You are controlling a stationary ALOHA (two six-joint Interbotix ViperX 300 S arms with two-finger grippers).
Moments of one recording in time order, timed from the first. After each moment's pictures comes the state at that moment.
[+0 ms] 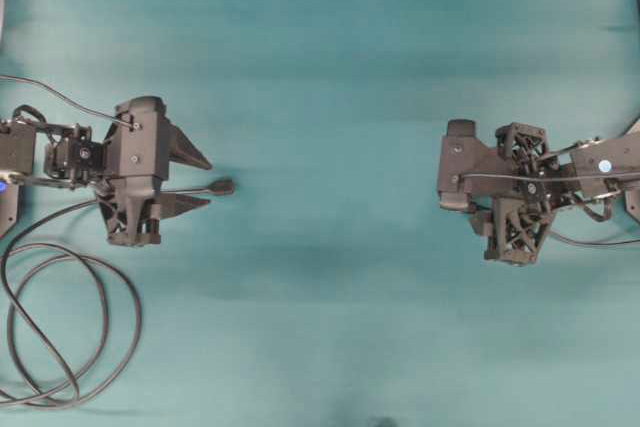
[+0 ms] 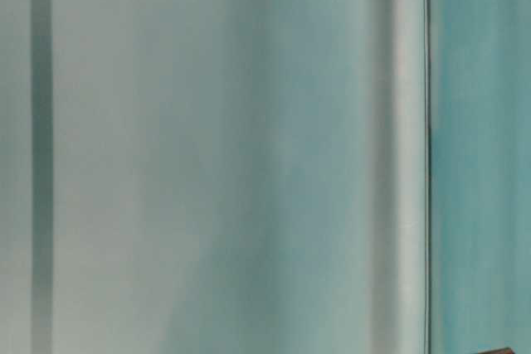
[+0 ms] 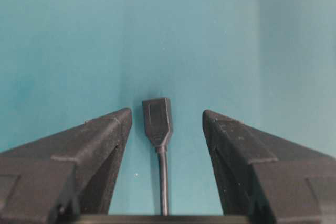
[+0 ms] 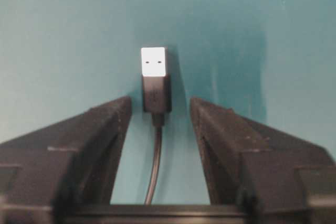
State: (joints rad) left arm -0.03 -0.22 1.04 0.01 -0.02 0.00; right arm 0.14 -0.11 0.98 -0.11 0.34 0.41
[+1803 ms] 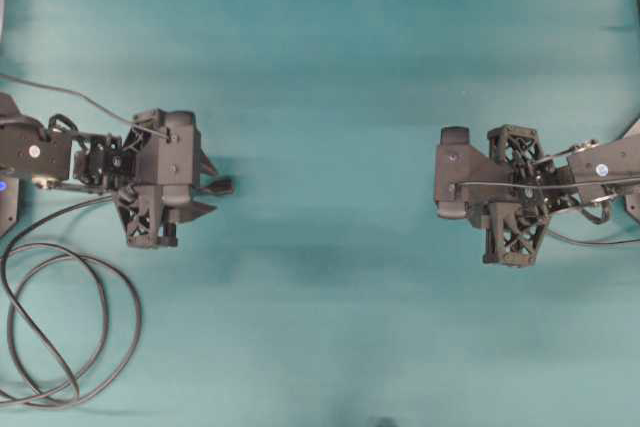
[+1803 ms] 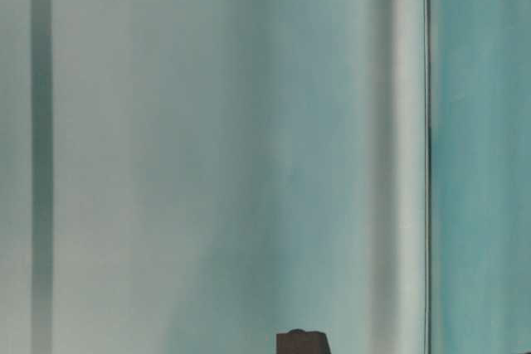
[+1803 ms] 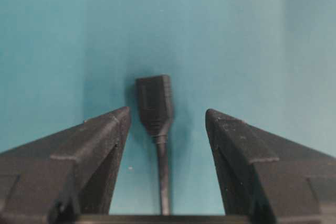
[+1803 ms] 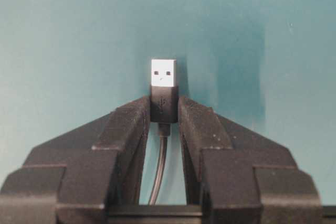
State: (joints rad) left arm -0.02 -0.06 1.01 0.01 -0.03 0.00; right arm 0.15 -0.10 0.98 -0.14 0.31 0.39
